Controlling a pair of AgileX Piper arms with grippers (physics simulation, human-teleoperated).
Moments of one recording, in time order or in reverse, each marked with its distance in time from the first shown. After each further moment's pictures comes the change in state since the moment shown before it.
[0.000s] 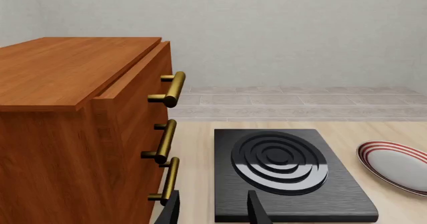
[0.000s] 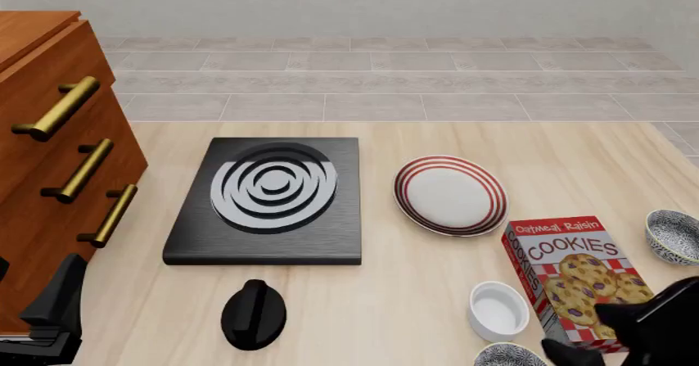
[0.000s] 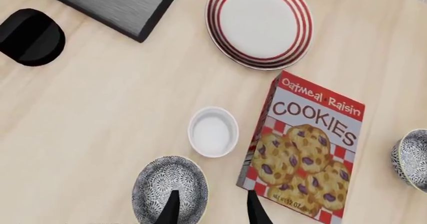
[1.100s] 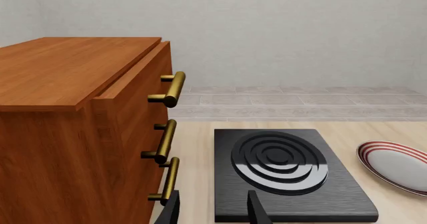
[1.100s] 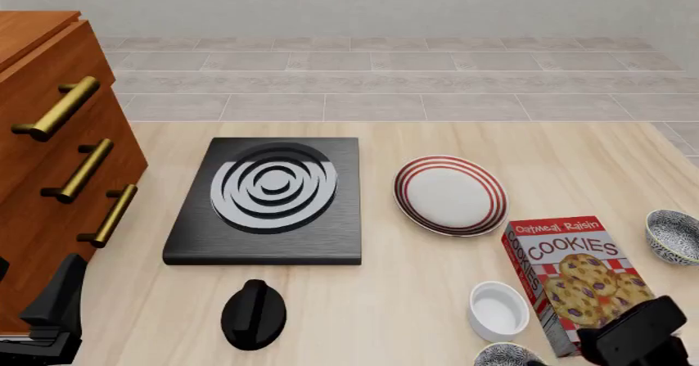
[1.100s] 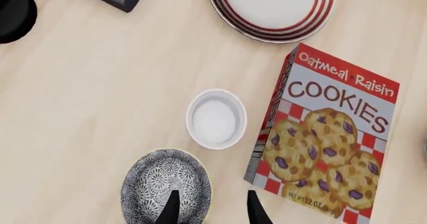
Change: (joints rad) left arm 0.000 0.000 0.000 0.000 0.000; right arm -0.011 0.088 0.157 -0.155 0.014
